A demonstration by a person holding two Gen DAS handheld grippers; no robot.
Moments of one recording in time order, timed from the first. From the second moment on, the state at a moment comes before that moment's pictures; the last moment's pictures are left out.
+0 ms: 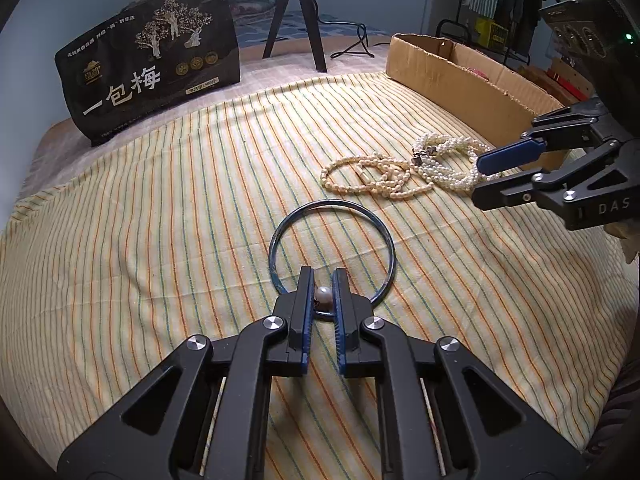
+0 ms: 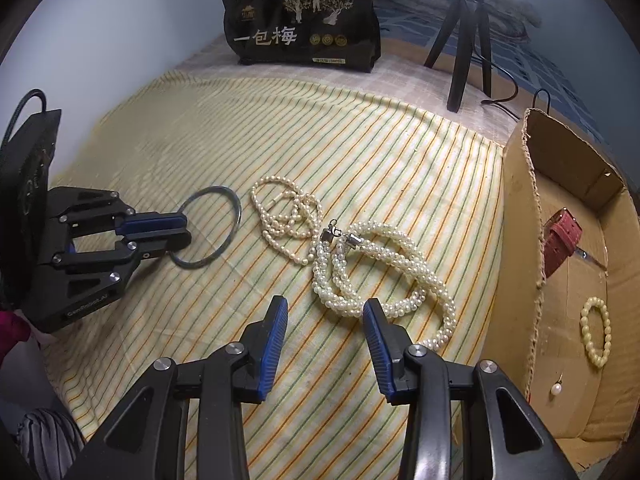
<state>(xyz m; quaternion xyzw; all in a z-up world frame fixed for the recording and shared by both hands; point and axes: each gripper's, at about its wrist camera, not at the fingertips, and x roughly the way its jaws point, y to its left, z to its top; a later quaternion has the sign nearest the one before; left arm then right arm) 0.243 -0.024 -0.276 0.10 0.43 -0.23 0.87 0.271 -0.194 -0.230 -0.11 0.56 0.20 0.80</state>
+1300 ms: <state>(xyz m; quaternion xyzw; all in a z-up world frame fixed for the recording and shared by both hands) 0.243 -0.007 -0.254 0.04 0.41 -0.22 0.88 0.272 -0.201 -0.208 -0.08 0.52 0.18 0.83</state>
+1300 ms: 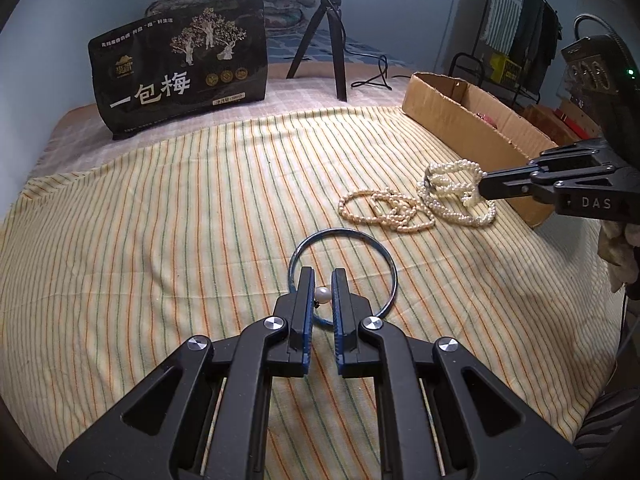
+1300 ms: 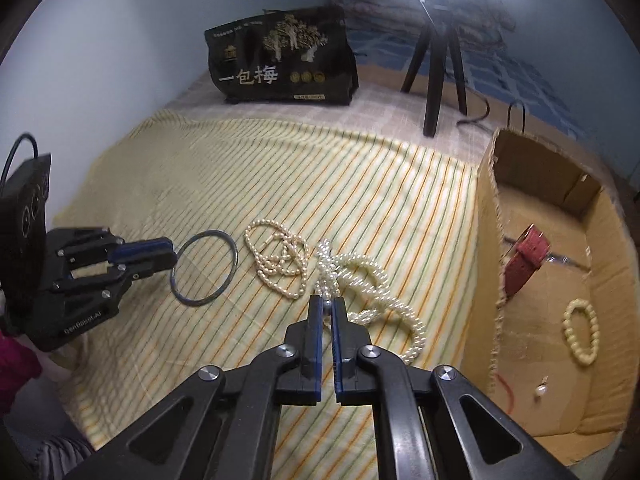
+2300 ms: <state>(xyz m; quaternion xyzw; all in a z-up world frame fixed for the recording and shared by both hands) 0.216 -0.012 -0.156 0.04 0.34 -0.22 0.91 0.231 -0.237 -0.069 -0.06 0.41 0.17 0.90</state>
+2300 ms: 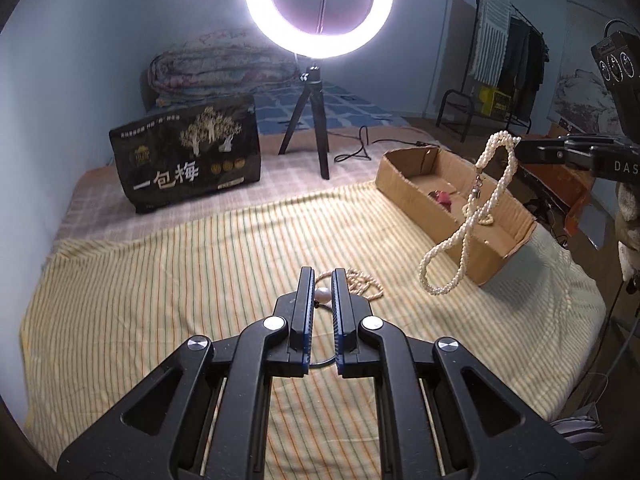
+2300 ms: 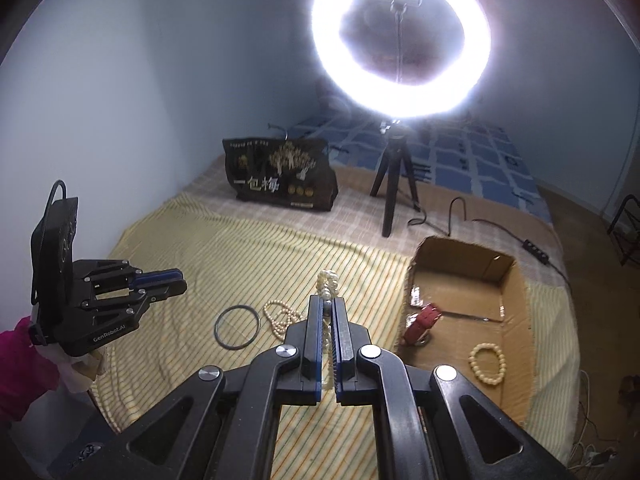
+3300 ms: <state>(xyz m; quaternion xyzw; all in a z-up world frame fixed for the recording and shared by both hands) 0.234 -0.172 -0.128 0.06 0.32 -0.31 0.89 0.258 -0.358 -0.030 -0.05 0.38 0.06 0.92</state>
